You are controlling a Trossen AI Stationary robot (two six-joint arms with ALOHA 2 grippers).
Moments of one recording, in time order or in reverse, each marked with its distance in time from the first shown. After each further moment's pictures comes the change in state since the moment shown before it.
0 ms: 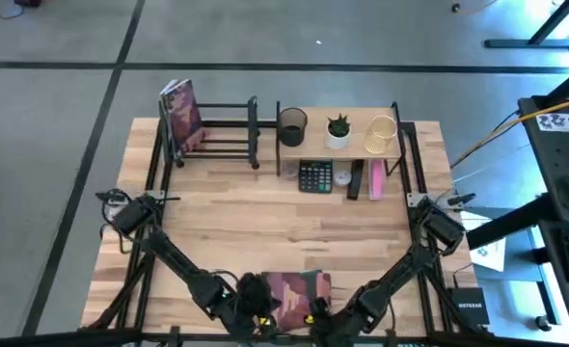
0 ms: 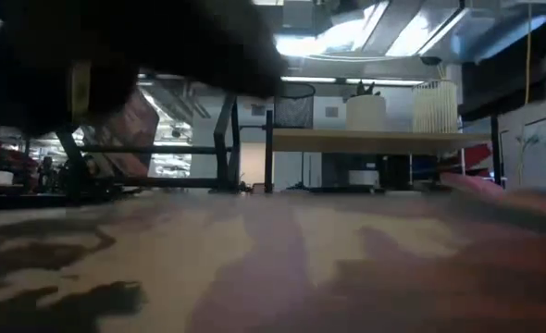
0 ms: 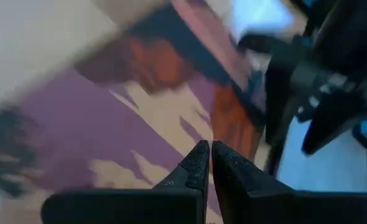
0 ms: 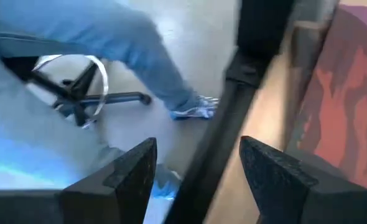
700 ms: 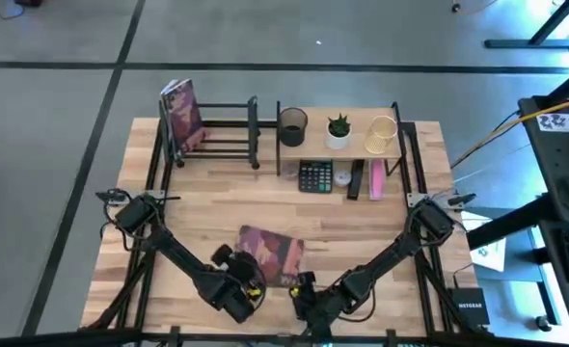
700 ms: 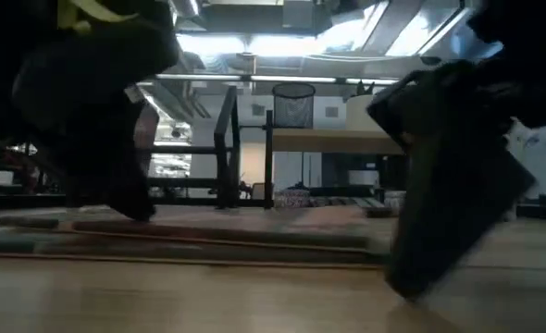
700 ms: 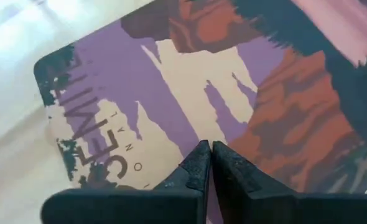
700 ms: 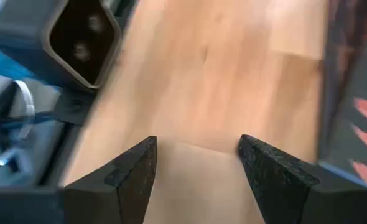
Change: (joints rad) left arm 0.039 -0.071 0.012 -0.820 -0.020 -0.213; right arm -0.120 -0.046 -0.009 -0.059 0.123 -0.065
